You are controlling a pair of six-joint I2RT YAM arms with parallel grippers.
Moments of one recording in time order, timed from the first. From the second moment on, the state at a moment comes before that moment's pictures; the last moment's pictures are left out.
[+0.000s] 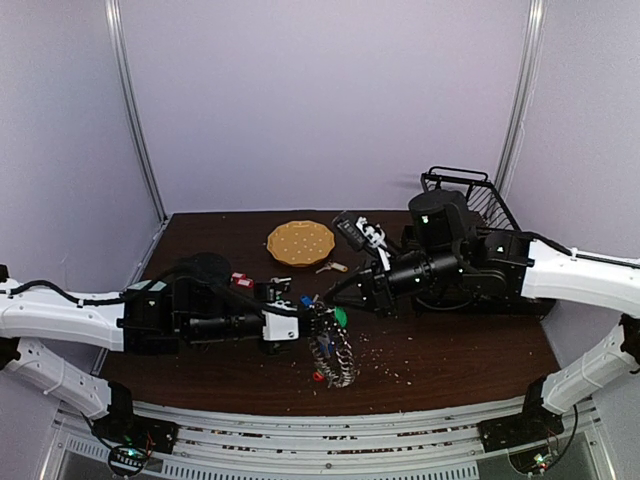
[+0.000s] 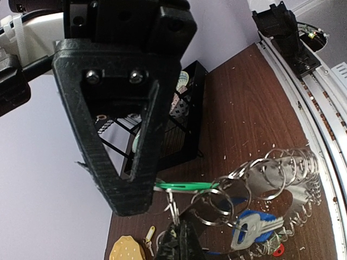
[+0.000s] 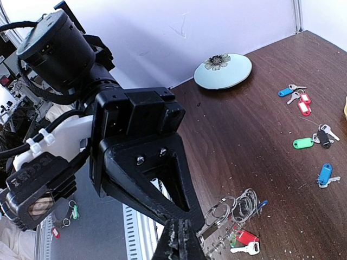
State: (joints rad) left arm -1.22 1.22 0.81 0.15 -0.02 0.79; right arm 1.00 1.34 1.14 -0.24 -0.49 0.21
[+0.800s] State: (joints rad) left arm -1.22 1.28 0.79 0.30 -0.18 0.61; right arm 1.02 1.37 1.14 -0.15 -0.23 0.31
